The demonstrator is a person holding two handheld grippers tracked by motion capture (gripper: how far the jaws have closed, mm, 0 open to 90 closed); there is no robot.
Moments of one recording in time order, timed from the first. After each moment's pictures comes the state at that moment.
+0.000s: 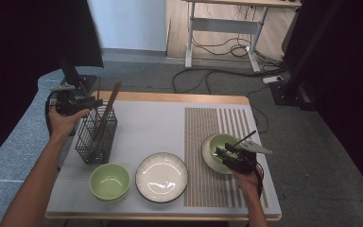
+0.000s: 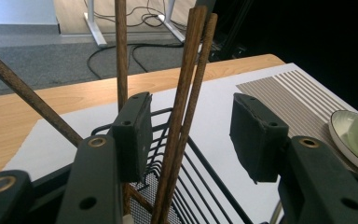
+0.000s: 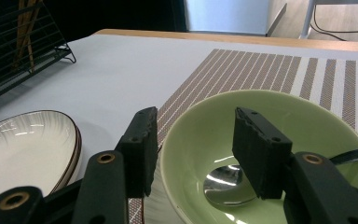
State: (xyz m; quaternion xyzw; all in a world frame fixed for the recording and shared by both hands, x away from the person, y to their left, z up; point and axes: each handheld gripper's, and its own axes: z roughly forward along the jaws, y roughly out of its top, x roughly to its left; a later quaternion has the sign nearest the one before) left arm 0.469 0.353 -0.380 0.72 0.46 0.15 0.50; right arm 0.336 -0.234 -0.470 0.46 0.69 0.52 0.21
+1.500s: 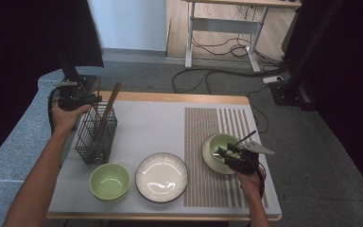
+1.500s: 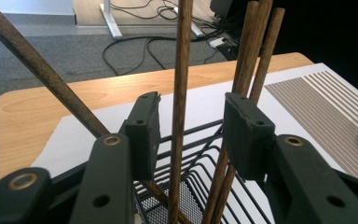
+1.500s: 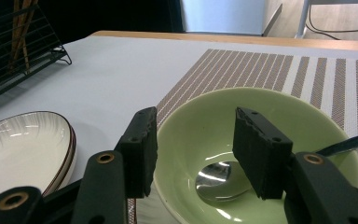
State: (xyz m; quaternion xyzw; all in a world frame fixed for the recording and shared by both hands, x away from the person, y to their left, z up) left arm 0.500 0.363 -0.393 0.72 0.49 0.16 0.48; right arm 0.335 -0.240 -0.471 0.46 0.69 0.52 0.21
